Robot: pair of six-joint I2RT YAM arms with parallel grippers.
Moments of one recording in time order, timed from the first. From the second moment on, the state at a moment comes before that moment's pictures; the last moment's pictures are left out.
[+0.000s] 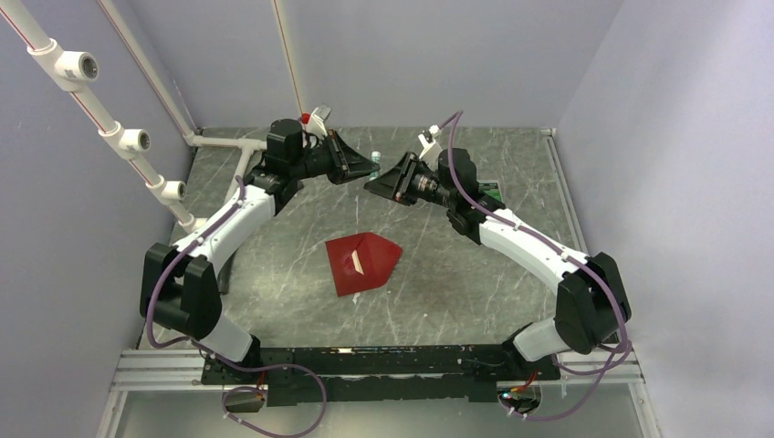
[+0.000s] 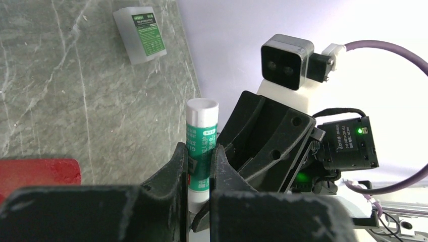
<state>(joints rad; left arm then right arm) -0.37 1.54 1.23 0.06 0.72 -1.02 0.57 1.45 1.05 0.21 -0.45 0.97</state>
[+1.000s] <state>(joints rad) -0.33 1.51 1.48 -0.59 0.92 -0.62 0.57 1.45 1.34 -0.44 -0.72 0.09</state>
